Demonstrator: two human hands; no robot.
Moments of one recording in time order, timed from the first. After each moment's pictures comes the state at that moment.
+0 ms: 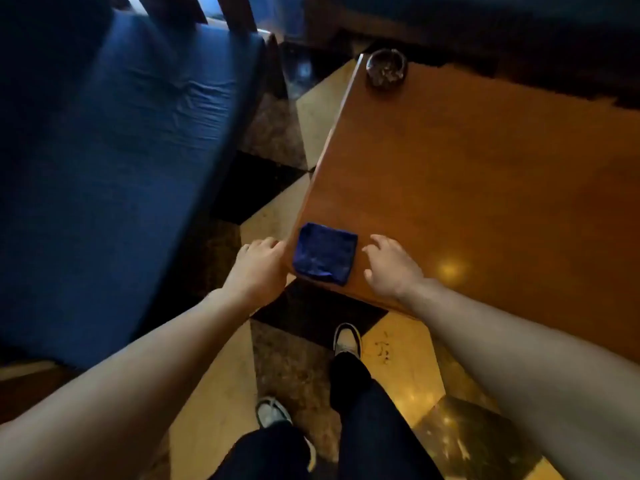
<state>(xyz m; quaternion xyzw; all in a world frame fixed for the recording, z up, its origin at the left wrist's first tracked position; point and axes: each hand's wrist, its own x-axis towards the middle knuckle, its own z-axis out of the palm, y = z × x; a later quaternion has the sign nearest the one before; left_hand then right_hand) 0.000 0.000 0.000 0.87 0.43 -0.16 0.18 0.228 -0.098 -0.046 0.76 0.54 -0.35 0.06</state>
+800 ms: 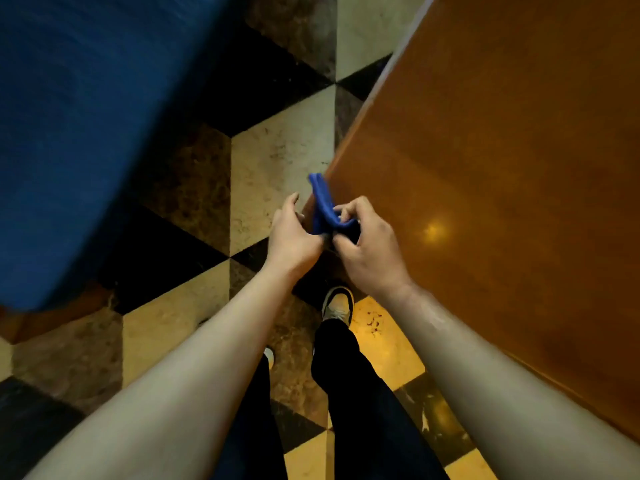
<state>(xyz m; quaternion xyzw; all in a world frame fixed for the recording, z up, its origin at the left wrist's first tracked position) 0.001 0.007 -0.180 0.48 0.67 0.08 0.55 0.126 -0.045 -0.133 0.73 0.44 -0.44 -0.26</state>
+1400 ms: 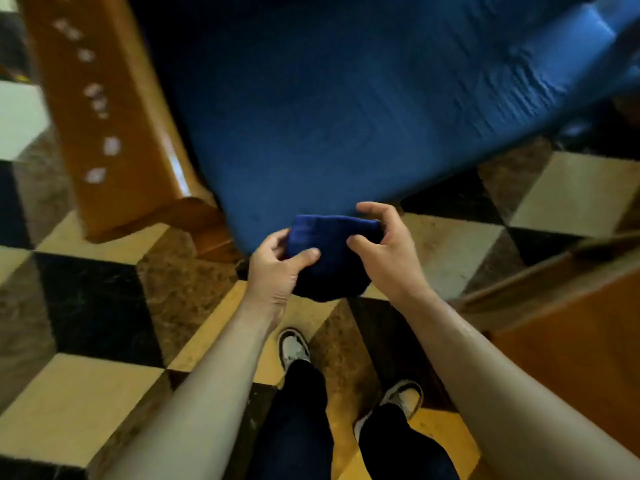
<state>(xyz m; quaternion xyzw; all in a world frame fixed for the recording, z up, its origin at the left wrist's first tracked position) -0.364 -0.017 -0.069 0.11 0.70 0.48 0.52 -0.214 0.060 -0.048 0.59 0.56 -0.54 -0.23</state>
